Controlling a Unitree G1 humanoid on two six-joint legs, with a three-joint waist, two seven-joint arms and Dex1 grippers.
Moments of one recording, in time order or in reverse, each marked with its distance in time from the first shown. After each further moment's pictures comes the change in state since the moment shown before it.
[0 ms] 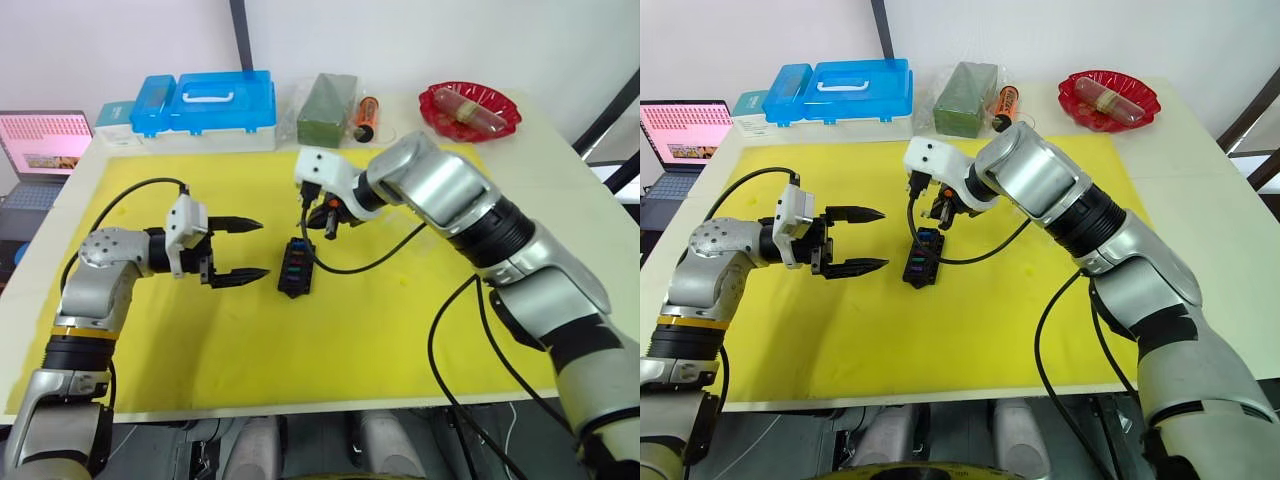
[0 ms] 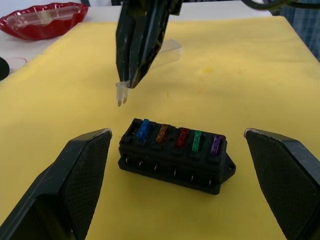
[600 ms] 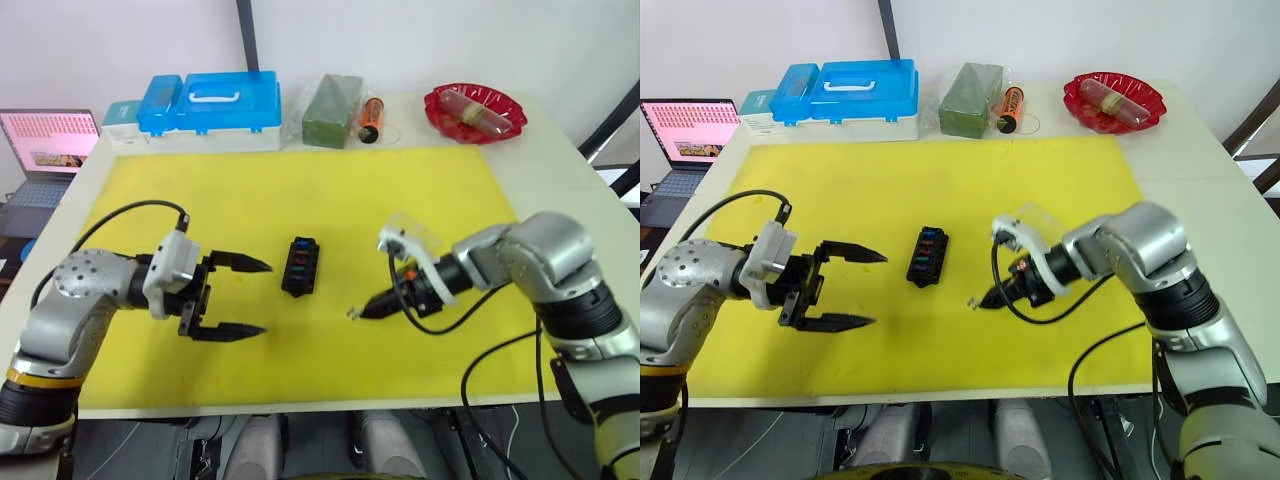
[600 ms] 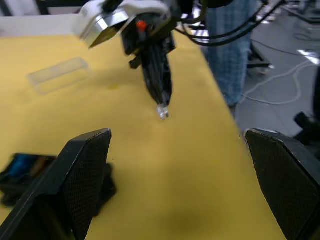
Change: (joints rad) left arm 0.251 0.126 0.034 -0.420 -0.166 0.131 -0.096; right arm 0.531 -0.245 -0.258 -0.374 0.400 0.472 0.016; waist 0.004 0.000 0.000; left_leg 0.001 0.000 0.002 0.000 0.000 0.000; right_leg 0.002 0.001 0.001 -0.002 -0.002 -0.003
